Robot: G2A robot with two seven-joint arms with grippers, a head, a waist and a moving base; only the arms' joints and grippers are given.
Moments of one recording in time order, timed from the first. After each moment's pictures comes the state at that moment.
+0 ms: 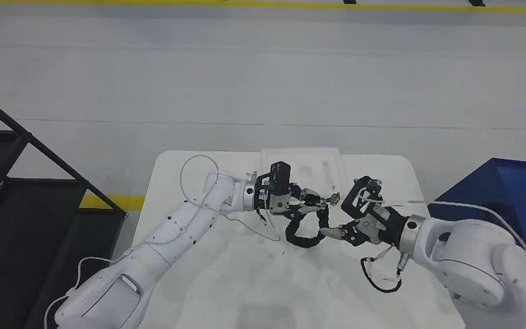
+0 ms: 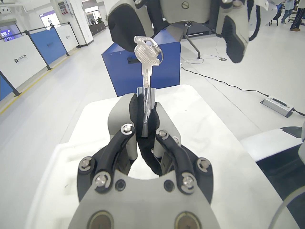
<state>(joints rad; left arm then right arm) 0.78 -1.20 -0.69 -1.17 1.35 -1.01 0.48 -1.42 -0.91 1.38 -2.27 -0.75 -0.41 0.97</state>
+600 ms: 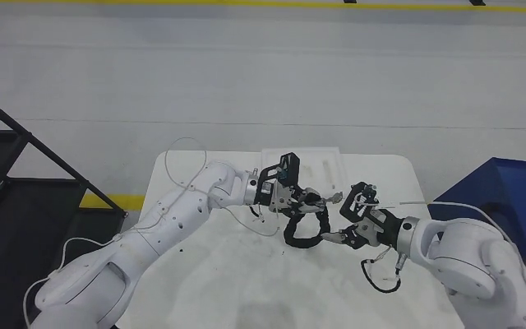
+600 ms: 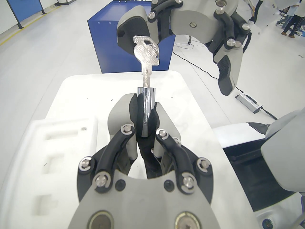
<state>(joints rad) 0.66 -1.12 -0.54 -1.25 0.80 -1.01 -0.05 -1.43 -0.91 1.37 -2.20 -0.75 -0.44 0.94</state>
